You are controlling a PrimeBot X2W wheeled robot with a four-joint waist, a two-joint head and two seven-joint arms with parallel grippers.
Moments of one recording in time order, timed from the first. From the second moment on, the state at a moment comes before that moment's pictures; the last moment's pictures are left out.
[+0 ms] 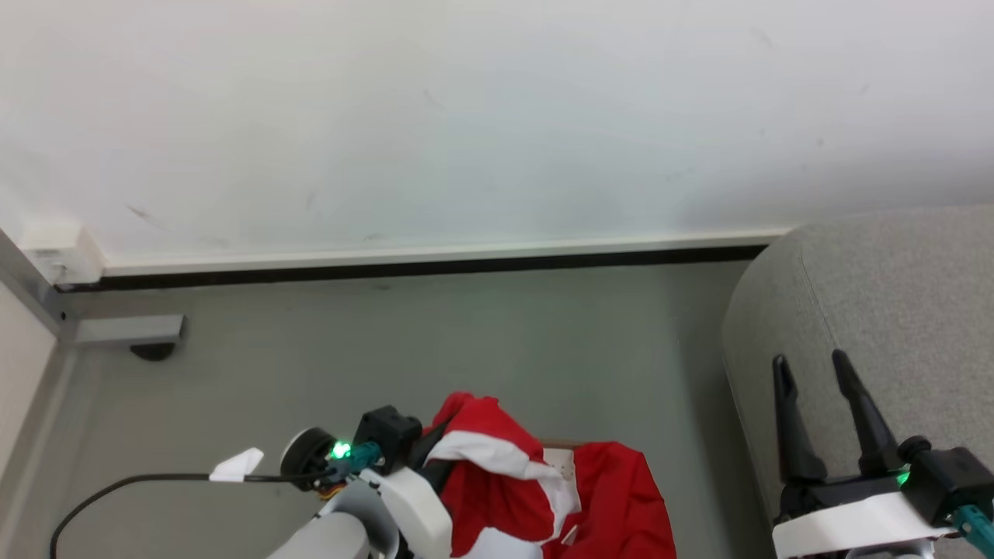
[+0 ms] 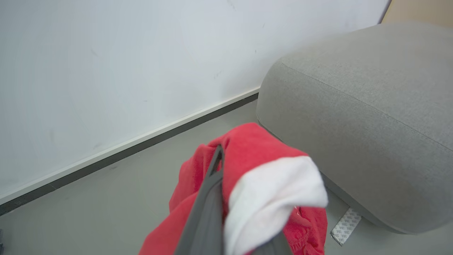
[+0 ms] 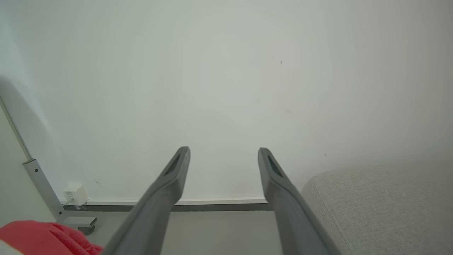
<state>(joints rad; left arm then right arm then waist) -0.55 0.27 -0.91 0.62 -0.53 -0.02 -0.26 -0.15 -0.05 0.08 0.18 0.30 0.13 -0.26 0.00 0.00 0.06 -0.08</state>
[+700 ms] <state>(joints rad) -0.60 0.34 -0.72 0.13 -0.68 0.09 -0.14 -0.11 -0.05 0.22 0.17 0.29 0.13 -0.26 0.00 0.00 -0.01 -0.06</state>
